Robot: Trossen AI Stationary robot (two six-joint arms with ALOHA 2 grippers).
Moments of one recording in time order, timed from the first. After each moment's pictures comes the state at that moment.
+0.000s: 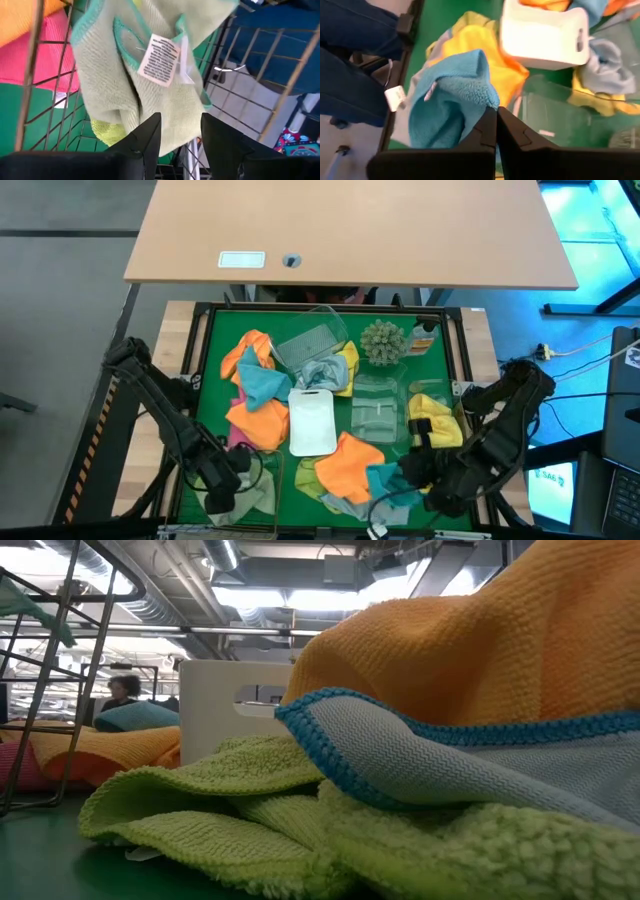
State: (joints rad) left arm -0.79 1.53 1.34 -1.07 0.12 -1.15; right arm 0.82 1.67 1.91 -1.42 0.40 0.53
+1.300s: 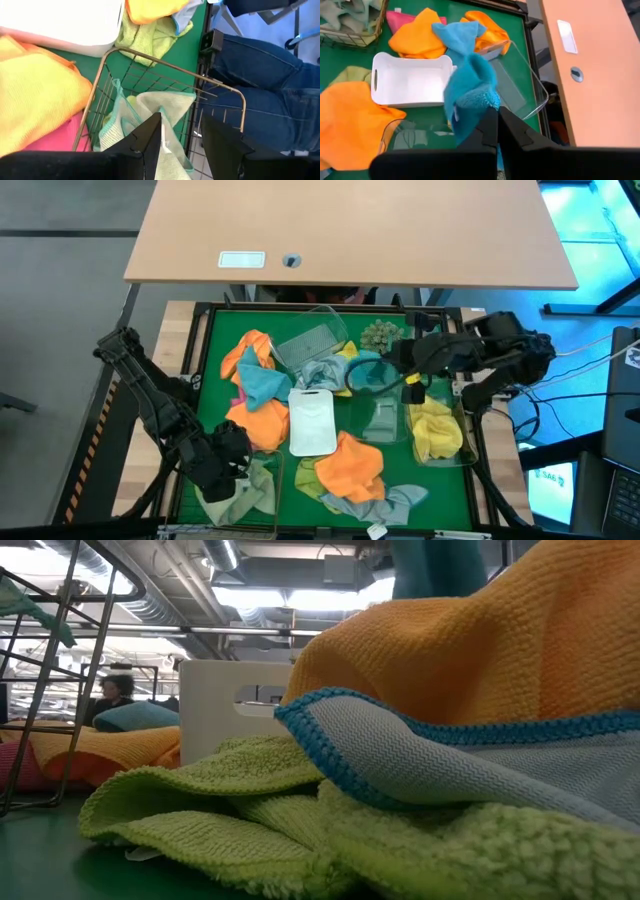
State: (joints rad) left arm -0.78 1.38 1.34 -0.93 -0.22 -1.04; right arm 0.28 1.64 2.33 -1.57 0.43 0.01
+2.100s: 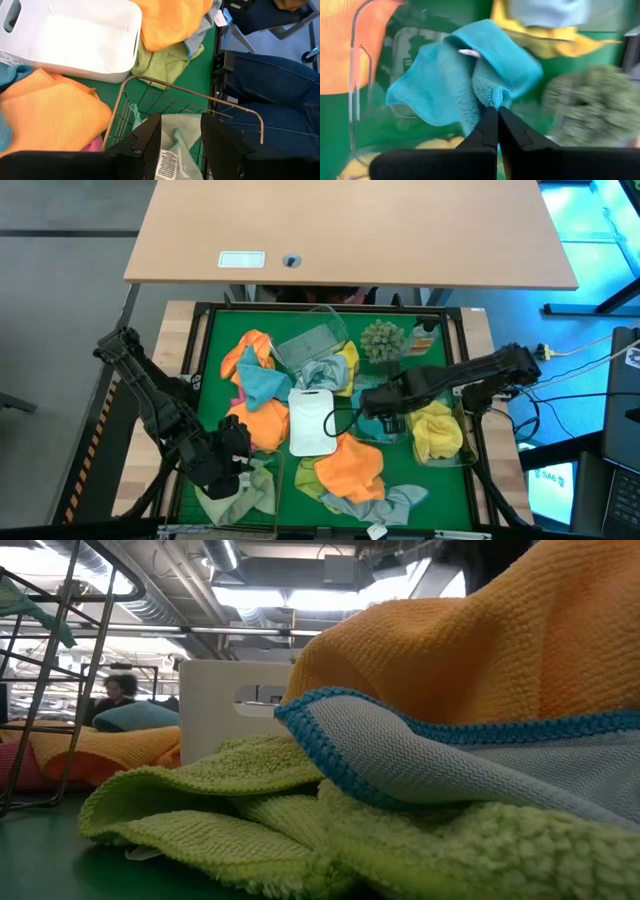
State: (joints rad) left arm -0.78 1.38 1.34 -0.92 -0.35 -0.98; right arm 0.27 1.63 1.54 -1.37 0.27 0.13
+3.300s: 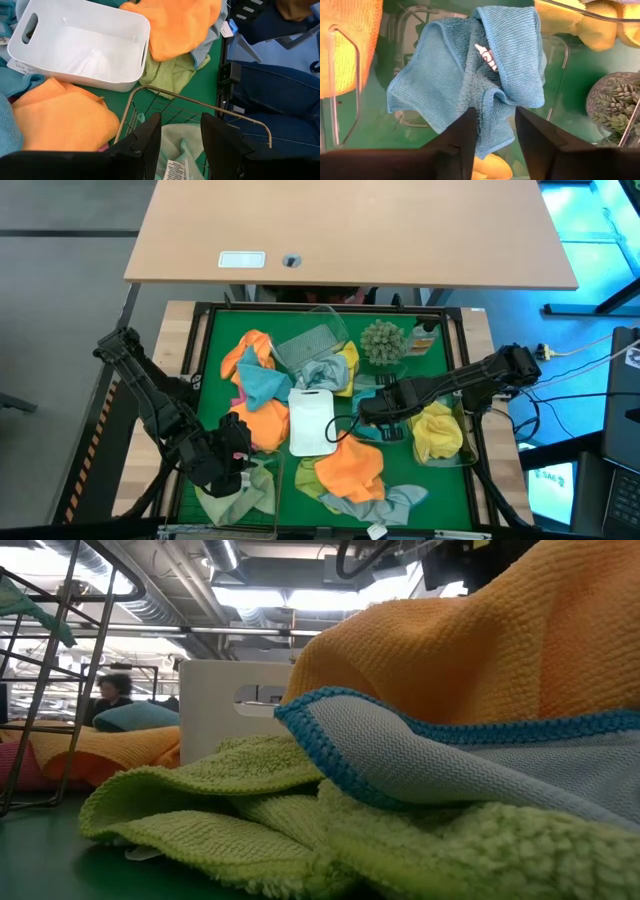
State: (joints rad) left arm -0.78 1.38 1.34 -0.93 -0.41 -0.98; right arm 0.27 1.64 1.31 -1.17 0.22 0.15
